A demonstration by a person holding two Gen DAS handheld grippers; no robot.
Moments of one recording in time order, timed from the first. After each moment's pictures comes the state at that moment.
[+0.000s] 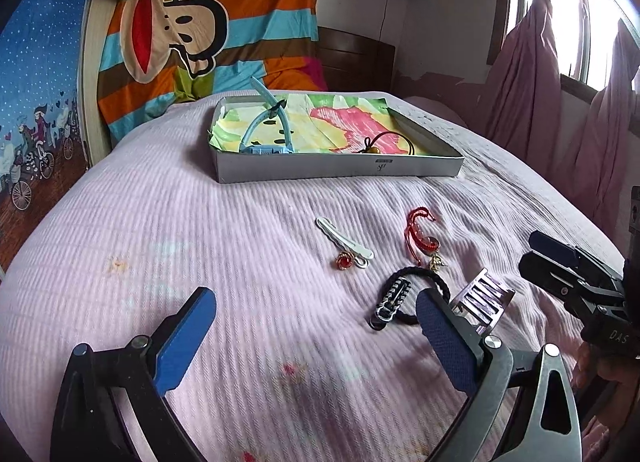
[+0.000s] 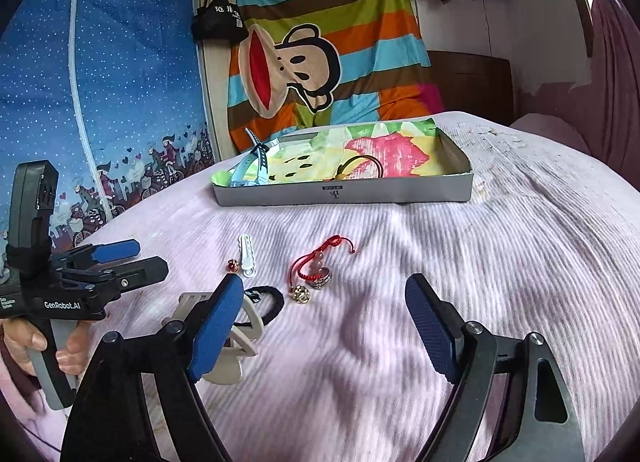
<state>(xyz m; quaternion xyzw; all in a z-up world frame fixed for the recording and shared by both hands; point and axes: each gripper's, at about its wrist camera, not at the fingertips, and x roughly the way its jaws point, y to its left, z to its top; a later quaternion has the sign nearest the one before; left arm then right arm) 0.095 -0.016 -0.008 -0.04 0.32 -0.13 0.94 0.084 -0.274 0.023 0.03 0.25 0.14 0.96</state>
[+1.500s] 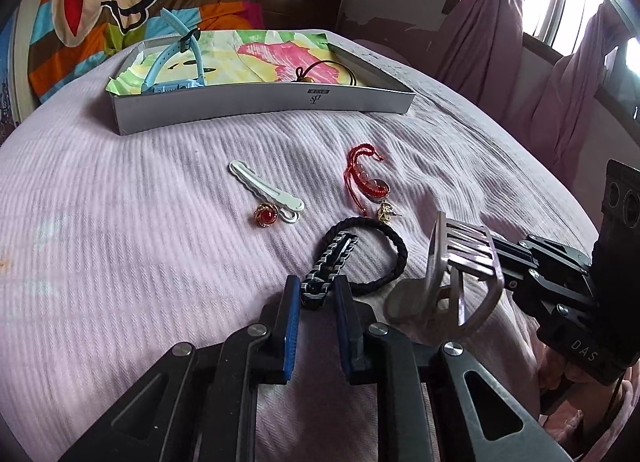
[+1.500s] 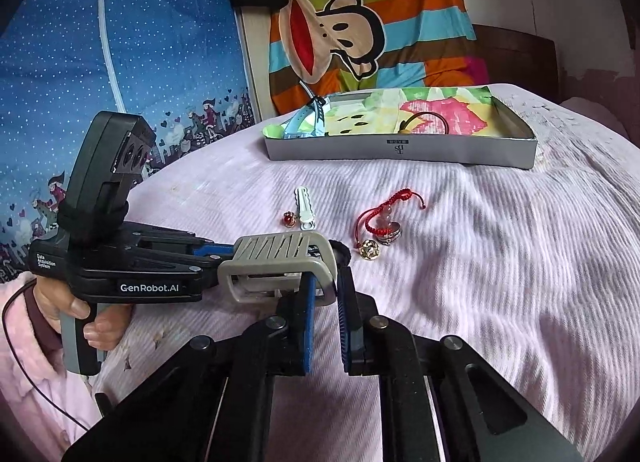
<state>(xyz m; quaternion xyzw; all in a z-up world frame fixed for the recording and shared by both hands) 0.120 -0.045 -0.030 -0.03 0.40 -0.25 0.88 0.086 -0.244 0.001 0.01 0.30 0.22 0.93</state>
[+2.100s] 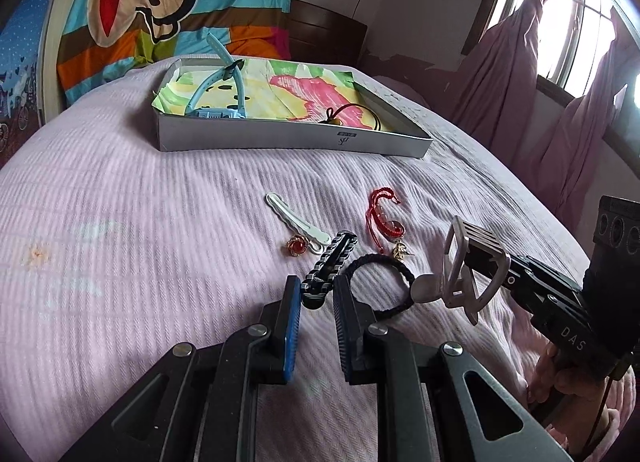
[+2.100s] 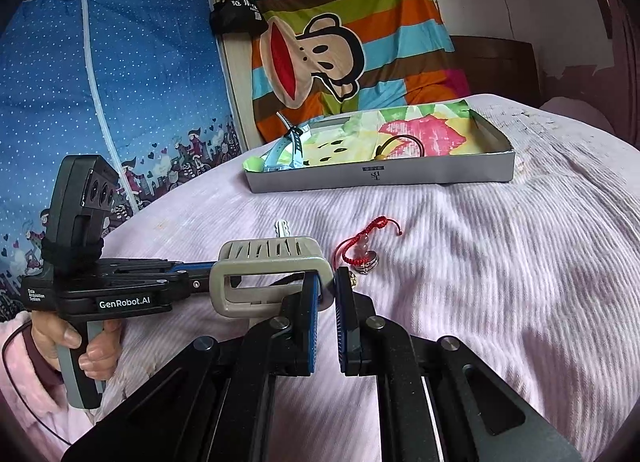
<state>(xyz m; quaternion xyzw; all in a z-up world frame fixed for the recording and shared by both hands) 0.120 -0.024 -0.020 -0.09 0.36 -0.21 0.90 0.096 -0.257 0.007 0.05 0.27 0.19 0.94</state>
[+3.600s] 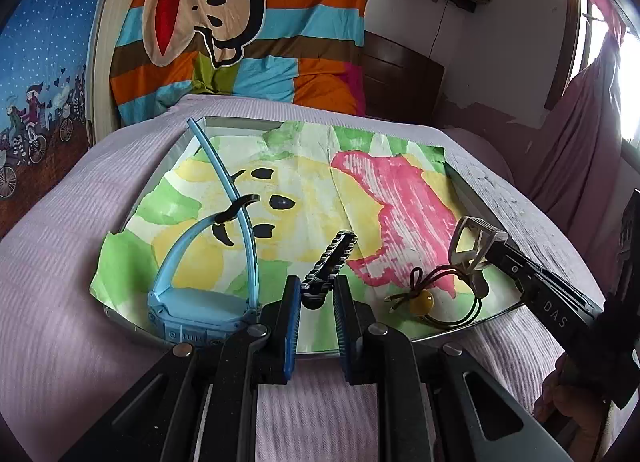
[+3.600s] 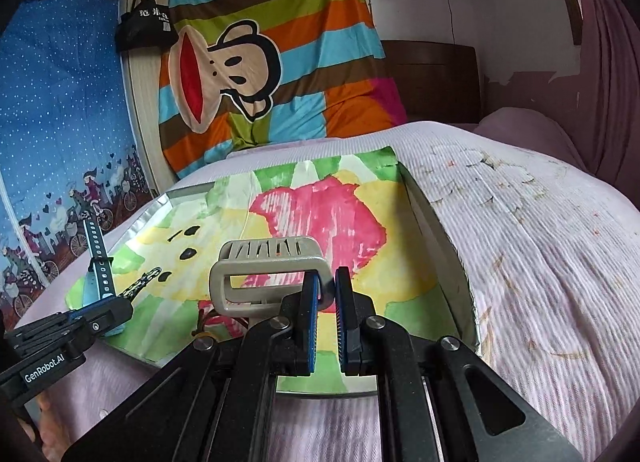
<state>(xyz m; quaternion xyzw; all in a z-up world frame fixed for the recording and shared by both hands) 0.273 -0.058 0.007 -0.12 0.32 -0.07 0.94 0.308 -0.284 0.041 0.05 0.27 0.05 0.96</state>
